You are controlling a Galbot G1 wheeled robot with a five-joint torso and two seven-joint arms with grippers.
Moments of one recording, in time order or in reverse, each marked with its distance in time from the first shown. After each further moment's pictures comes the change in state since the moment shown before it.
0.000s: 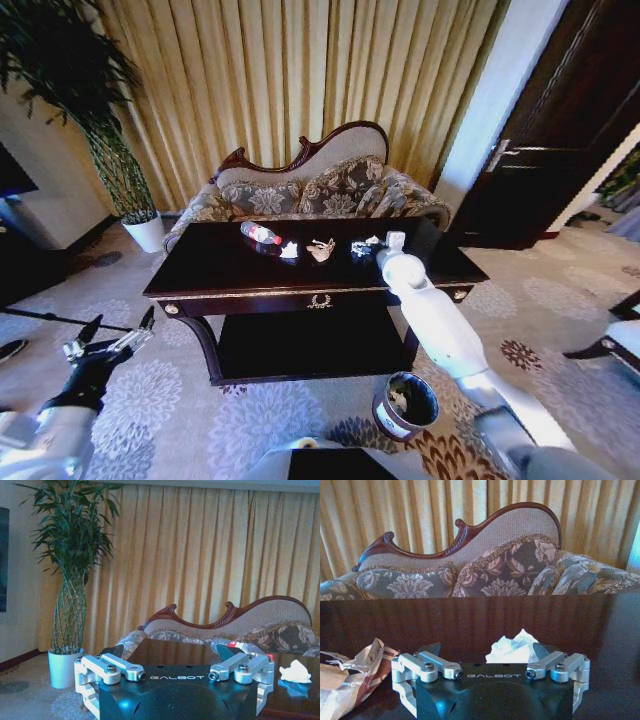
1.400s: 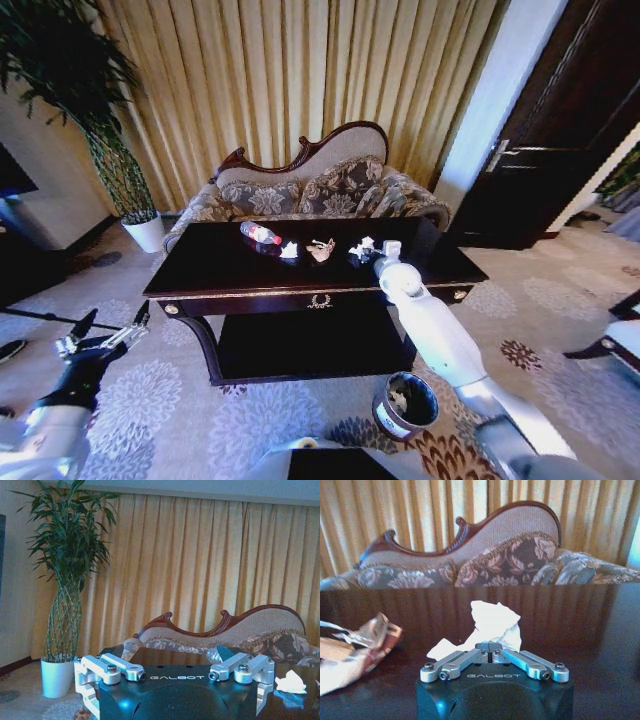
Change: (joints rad) left arm -0.015 0.009 -0.021 0.001 -0.033 -0.008 0.021; right arm -0.098 -0.025 0.020 0.074 -0.005 0.052 -0.006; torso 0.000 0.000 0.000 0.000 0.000
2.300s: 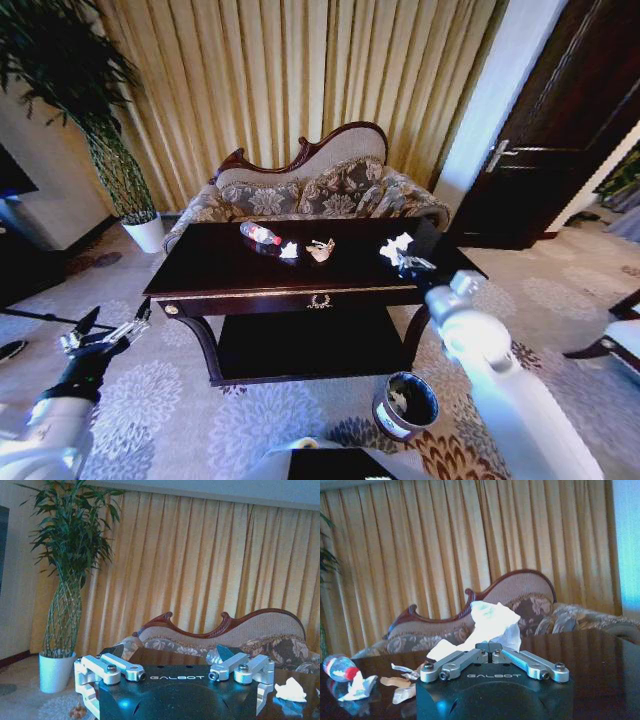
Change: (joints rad) left arm -0.019 0.057 0.000 0.000 -0.070 0.036 -0.066; right arm -0.690 -0.067 0.473 0.678 0.024 0.174 -0.103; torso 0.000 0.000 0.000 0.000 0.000
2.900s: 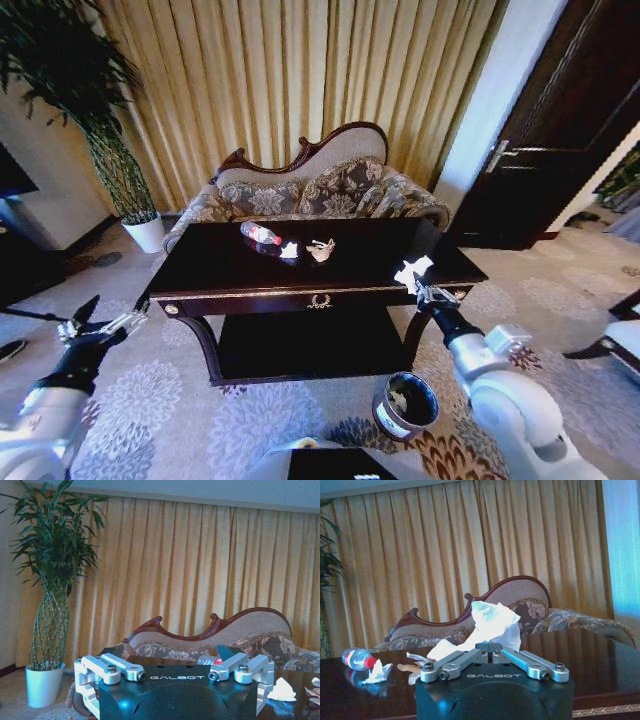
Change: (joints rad) left arm -0.019 0.079 -0.018 0.000 -0.017 0.009 0.003; right arm -0.289 0.101 0.117 0.168 -0.096 0.077 -0.092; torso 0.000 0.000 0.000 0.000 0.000
